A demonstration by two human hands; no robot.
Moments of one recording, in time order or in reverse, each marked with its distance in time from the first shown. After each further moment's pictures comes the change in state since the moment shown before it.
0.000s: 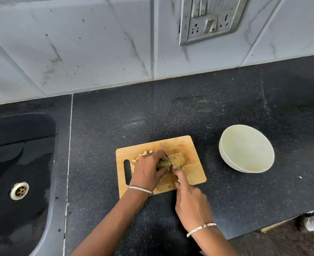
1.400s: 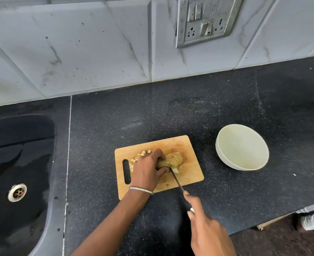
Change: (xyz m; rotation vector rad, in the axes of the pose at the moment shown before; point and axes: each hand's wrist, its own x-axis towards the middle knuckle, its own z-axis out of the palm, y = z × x) left_hand -0.005 0.005 0.002 0.009 0.034 -0.046; right_hand -0.069 0.013 -0.026 -0.026 -0.084 0.071
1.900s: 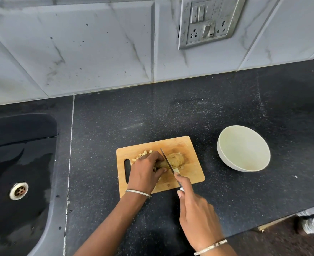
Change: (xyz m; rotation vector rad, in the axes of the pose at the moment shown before) left_hand -0.009 -0.006 -0.005 0.007 0.042 0.009; right_hand 0.033 -0.025 -0.008 0.015 0.050 -0.096
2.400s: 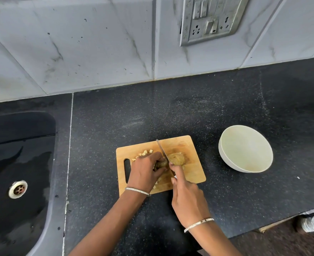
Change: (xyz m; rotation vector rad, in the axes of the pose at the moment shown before) left_hand 0.007 -0.003 0.001 -0.008 -0.011 0.027; right_hand 0.039 -0.002 0.021 0.058 0.023 -0.019
